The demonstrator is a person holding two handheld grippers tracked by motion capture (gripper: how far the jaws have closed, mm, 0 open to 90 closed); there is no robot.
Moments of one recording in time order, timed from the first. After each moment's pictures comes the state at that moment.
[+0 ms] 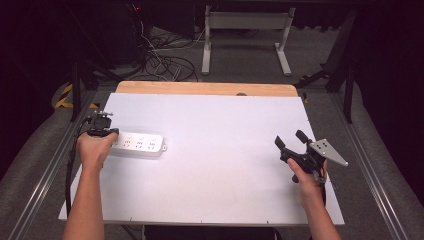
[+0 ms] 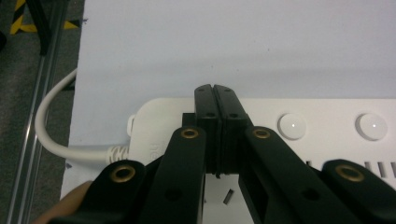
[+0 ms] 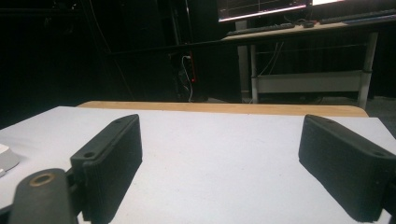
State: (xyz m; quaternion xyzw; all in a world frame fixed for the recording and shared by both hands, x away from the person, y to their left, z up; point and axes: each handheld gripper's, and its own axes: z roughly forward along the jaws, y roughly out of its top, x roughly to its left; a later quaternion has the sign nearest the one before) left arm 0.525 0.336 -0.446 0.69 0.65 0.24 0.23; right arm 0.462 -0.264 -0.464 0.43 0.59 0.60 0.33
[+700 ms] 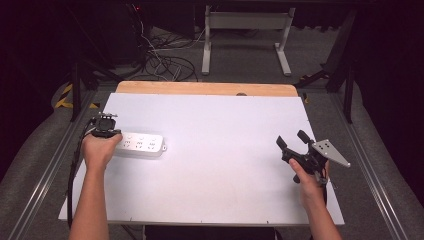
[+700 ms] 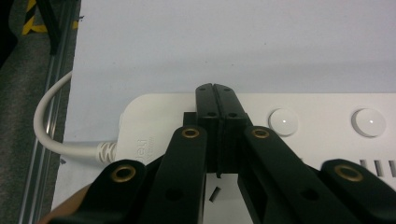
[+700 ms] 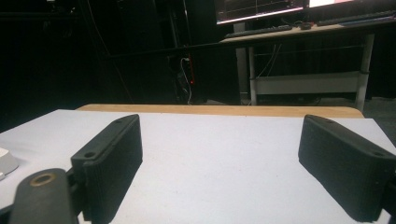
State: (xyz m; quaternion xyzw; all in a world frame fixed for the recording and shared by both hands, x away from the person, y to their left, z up) left arm 0.524 0.326 -0.448 0.69 0.65 0.25 0.21; right arm 0.459 -0.267 -0.462 0.44 0.58 0.60 0.33
